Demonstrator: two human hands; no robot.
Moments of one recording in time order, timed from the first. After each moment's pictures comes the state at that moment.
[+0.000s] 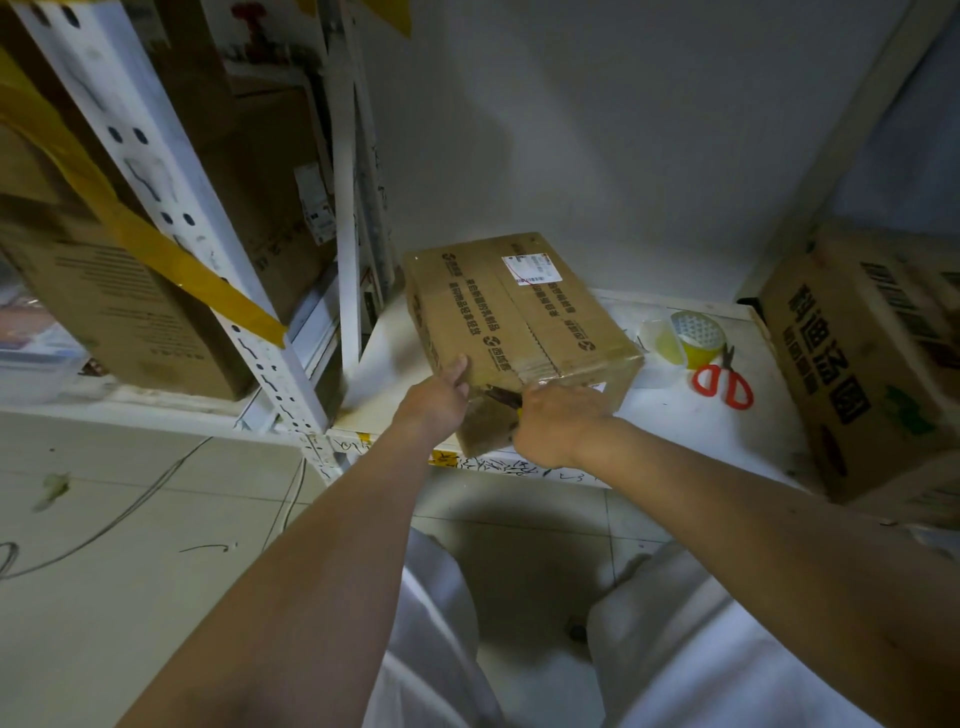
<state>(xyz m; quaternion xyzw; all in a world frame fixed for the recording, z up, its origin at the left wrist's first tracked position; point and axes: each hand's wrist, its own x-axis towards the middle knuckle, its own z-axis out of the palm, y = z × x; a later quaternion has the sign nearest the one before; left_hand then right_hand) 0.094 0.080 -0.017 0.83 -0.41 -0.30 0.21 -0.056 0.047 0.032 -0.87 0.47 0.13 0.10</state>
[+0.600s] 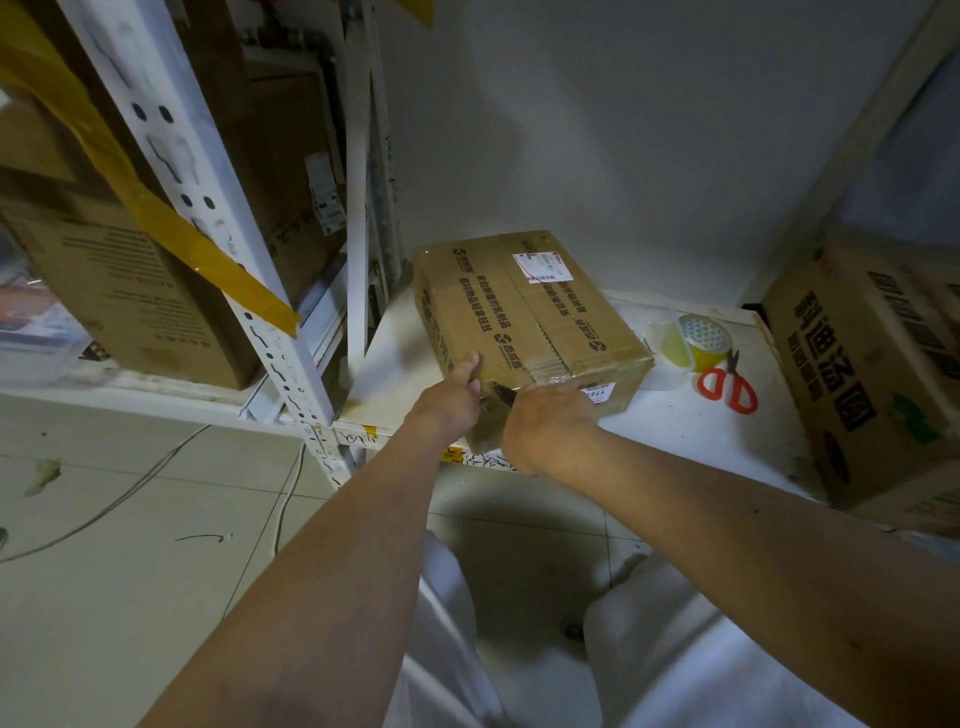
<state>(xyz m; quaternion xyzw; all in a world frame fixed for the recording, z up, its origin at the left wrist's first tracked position) 0.095 0.080 -0.031 0.82 -0.39 -0.35 0.22 -0.022 0.064 0.022 -0.83 0.52 0.21 0.02</state>
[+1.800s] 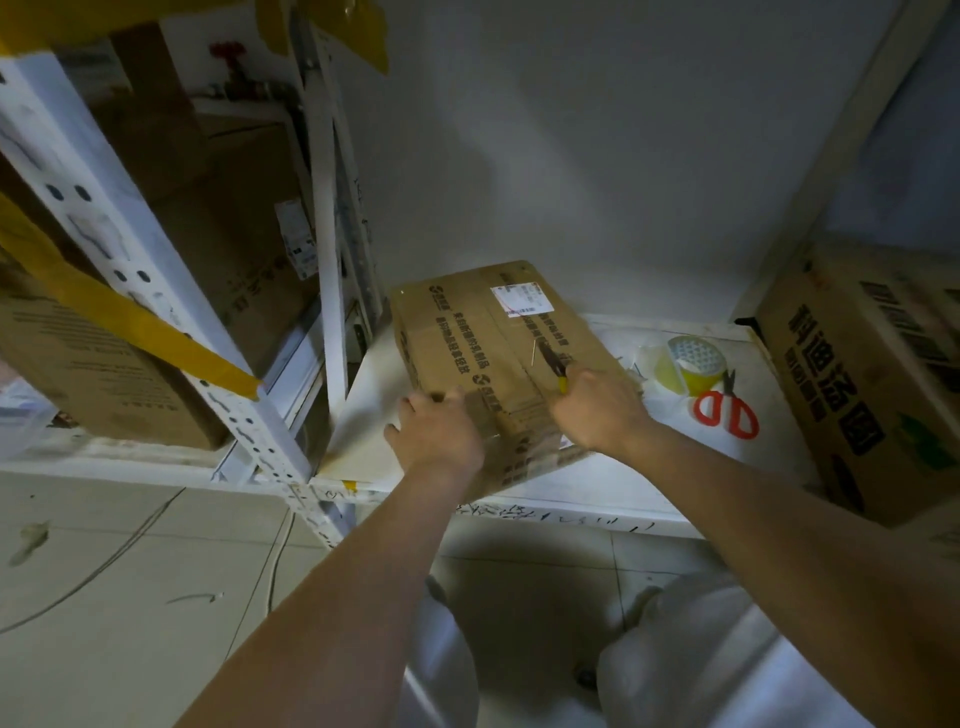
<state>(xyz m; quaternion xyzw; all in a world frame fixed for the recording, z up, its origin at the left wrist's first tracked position) 0.062 0.065 0.008 0.89 -0.43 -0.14 0.06 -0.074 -0.025 0.026 -0.84 0.52 -0.05 0.18</state>
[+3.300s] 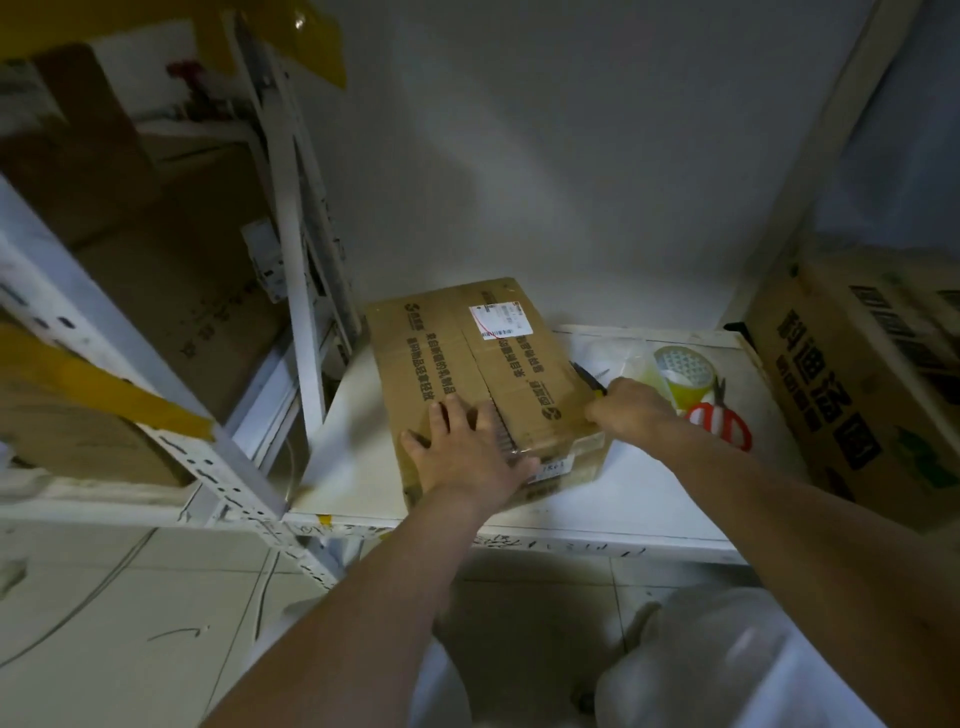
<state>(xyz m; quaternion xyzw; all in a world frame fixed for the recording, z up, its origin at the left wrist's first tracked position) 0.031 0.029 -0.004 0.84 -0.53 -0.12 0.00 -0.114 -0.093 0.008 -0.71 0.63 -0.03 0.32</state>
